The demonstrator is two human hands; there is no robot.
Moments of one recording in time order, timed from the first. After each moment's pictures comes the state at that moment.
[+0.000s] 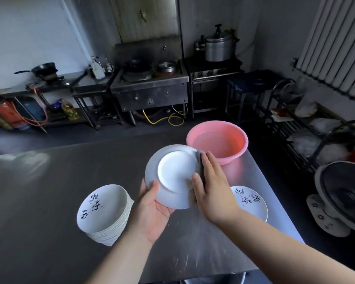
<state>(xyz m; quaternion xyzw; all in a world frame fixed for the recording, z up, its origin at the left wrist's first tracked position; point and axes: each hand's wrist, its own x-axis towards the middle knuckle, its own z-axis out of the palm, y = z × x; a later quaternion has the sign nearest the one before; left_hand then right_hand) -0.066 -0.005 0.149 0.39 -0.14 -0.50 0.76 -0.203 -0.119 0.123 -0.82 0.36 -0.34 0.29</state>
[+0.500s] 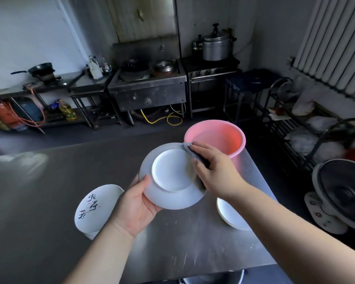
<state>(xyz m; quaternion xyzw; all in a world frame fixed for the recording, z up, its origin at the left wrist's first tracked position) -0.044 0.000 0.167 0.42 -0.10 -0.54 0.72 -0.211 -0.156 0.171 -0.83 0.28 -0.36 0.33</state>
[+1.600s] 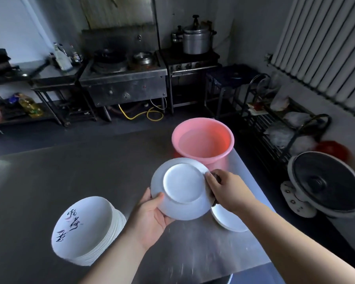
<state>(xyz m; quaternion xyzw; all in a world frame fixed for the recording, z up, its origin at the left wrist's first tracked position) -0.029 -0.039 0.115 0.43 -0.13 -0.61 0.66 -0.224 -0.174 0.128 -0.75 0.54 -0.15 0.34</state>
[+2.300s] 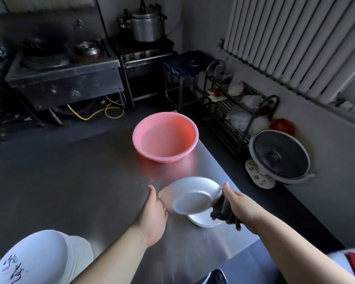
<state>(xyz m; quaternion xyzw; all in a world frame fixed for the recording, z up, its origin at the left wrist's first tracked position) -0.069 -0.135 0.049 0.53 -0.16 -0.70 0.44 -0.324 -0.184 0.083 -0.51 0.62 -0.12 0.58</state>
